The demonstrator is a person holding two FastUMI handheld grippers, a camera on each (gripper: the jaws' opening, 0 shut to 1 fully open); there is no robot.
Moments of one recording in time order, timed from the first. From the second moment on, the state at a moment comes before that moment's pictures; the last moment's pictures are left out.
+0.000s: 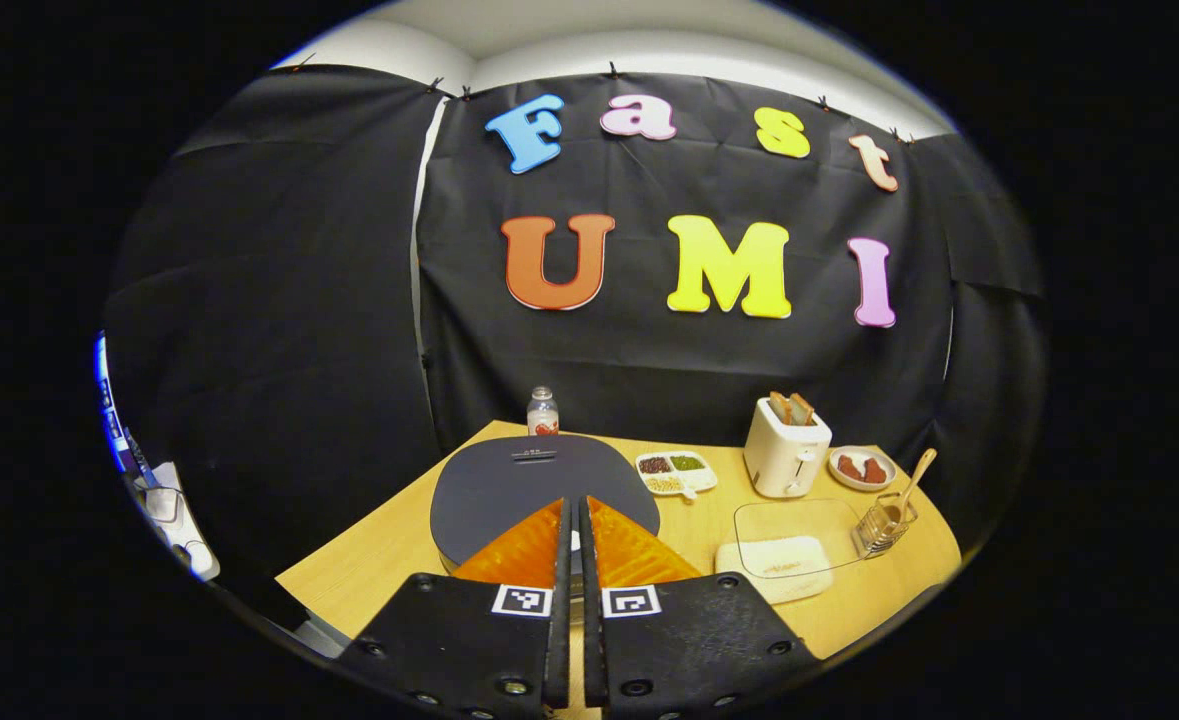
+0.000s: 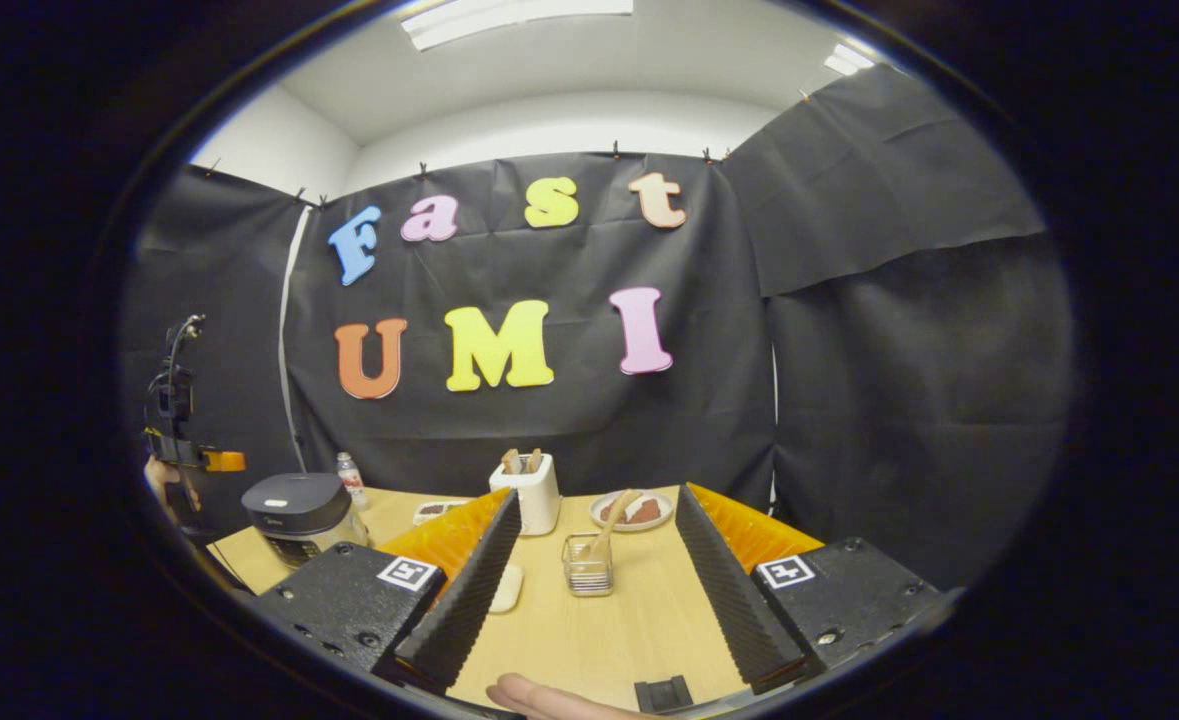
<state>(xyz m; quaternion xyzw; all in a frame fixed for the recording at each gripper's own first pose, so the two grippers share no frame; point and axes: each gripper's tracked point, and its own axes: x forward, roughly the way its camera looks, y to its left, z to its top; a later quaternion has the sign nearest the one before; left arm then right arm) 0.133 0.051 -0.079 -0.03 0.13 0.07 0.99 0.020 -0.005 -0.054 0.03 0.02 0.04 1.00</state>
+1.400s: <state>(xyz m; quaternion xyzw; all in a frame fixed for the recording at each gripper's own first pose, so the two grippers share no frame) 0.169 0.073 -0.167 -0.03 0.30 0.12 0.95 0.047 -0.021 -0.117 0.00 0.09 0.04 1.00</state>
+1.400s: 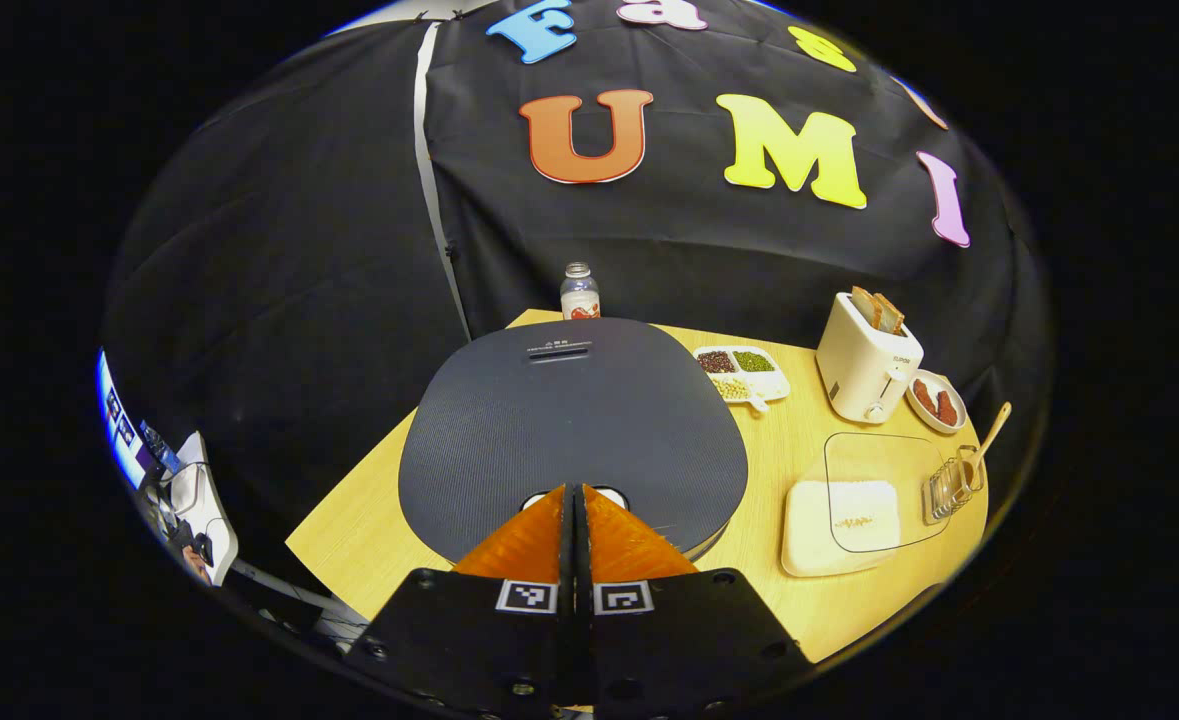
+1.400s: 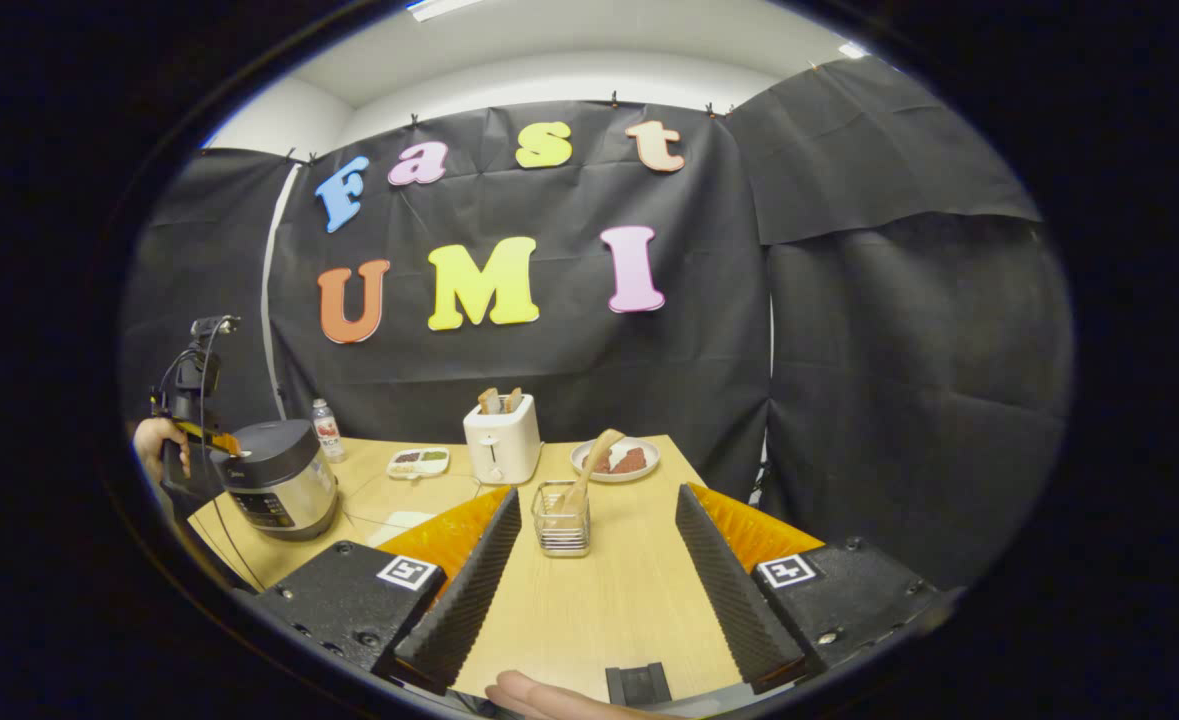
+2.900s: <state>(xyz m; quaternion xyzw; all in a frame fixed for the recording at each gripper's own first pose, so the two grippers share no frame) -0.011 0.016 -0.030 -0.07 0.00 0.00 1.00 0.094 -0.016 -0.119 -0.02 0.04 0.03 1.00</state>
